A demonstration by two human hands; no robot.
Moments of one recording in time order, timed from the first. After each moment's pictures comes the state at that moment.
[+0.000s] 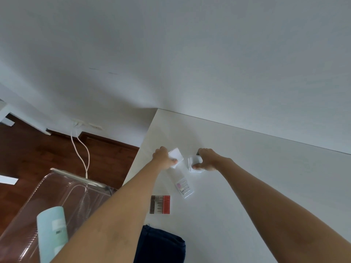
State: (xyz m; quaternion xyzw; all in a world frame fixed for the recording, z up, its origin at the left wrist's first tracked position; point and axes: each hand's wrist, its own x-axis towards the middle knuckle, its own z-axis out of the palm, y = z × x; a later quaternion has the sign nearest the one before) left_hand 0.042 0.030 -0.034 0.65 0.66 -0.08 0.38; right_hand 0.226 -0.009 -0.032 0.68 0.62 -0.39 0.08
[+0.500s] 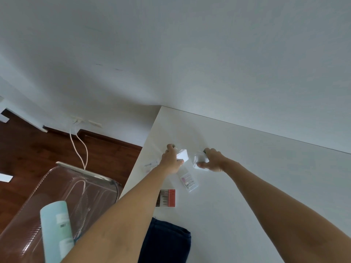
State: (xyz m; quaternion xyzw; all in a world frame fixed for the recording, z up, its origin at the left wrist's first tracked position) left_hand 0.038 0.001 -0.046 0.67 0.61 0.01 0.42; right_hand 0.225 -0.035 -0.037 0.72 0.56 -0.41 0.04
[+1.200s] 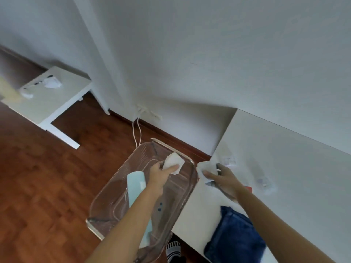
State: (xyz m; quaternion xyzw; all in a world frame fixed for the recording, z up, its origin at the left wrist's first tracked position) left_hand -0.269 -0.083 -0.030 0.25 0.68 0.38 0.57; right_hand -0.046 -0.097 0.009 0.60 0.34 -0.67 -0.28
